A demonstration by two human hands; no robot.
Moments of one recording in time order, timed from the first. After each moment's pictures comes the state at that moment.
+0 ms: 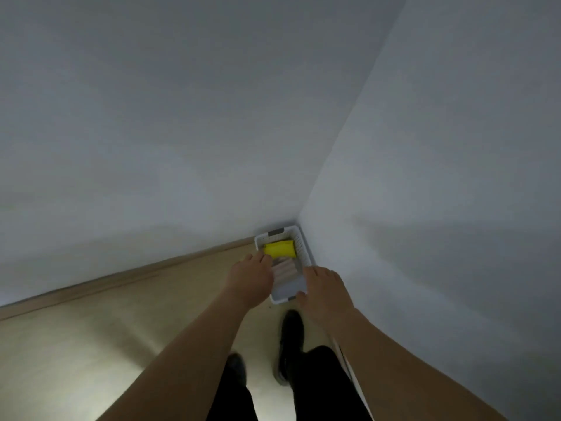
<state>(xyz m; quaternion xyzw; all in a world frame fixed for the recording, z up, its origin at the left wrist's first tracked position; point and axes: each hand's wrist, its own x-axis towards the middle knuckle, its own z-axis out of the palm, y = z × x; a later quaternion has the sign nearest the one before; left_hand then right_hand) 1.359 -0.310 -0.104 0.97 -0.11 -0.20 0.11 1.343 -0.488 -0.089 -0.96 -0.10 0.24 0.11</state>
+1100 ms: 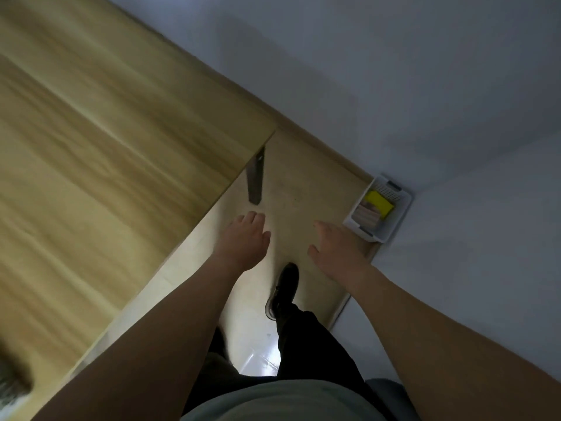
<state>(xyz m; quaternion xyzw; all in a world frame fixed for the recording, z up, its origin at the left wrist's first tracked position) 0.849 -0.355 0.002 0.89 0.37 -0.12 0.23 1.014 -0.473 0.038 -0.81 -0.47 0.35 -0.02</state>
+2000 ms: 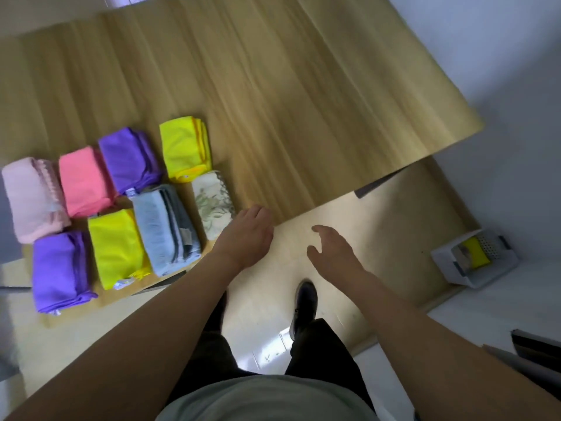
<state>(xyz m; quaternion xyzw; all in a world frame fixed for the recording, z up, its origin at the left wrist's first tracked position) 0.413 -0.449 0.035 0.80 0.54 0.02 0.26 0.609 -0.490 0.039 -0.70 -0.60 0.39 0.00</state>
